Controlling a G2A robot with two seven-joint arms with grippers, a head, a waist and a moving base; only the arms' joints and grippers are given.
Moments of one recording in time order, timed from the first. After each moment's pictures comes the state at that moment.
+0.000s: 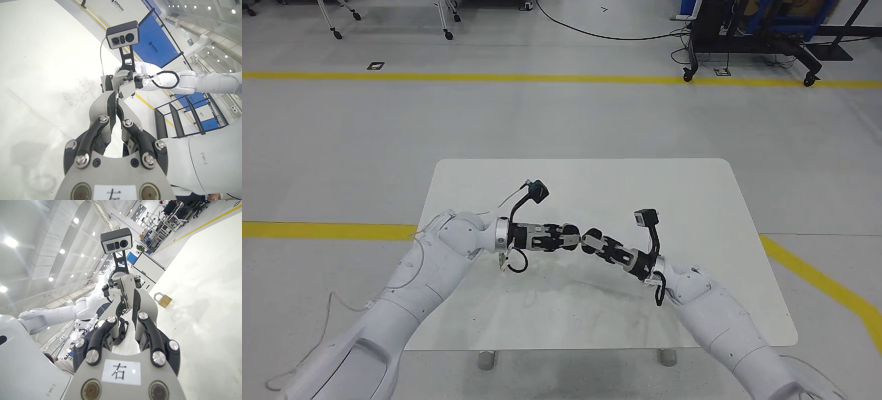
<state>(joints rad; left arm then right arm) 0.76 -1.22 -0.73 -0.97 -0.16 -0.87 -0.95 -1.14 -1.19 0.93 -1.03 0.30 -0.95 0.61</state>
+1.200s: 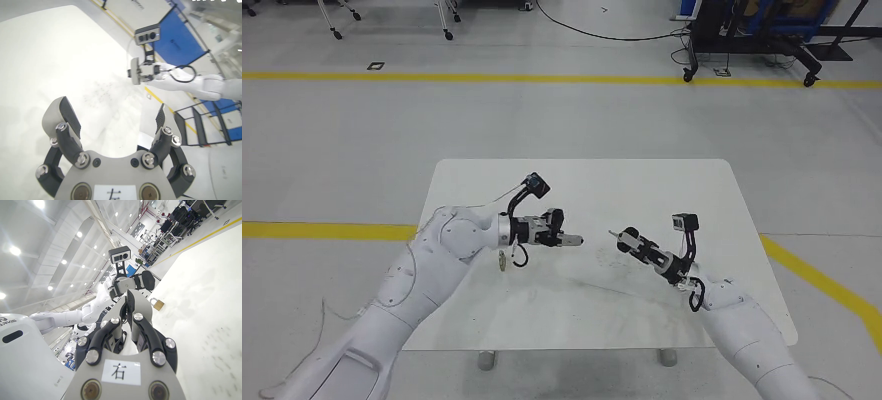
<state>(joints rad) 0.86 -1.16 -0.84 -1.22 0.31 -0.60 -0.72 -1.26 -1.13 1.11 -1.07 0.41 -1.01 0.72</state>
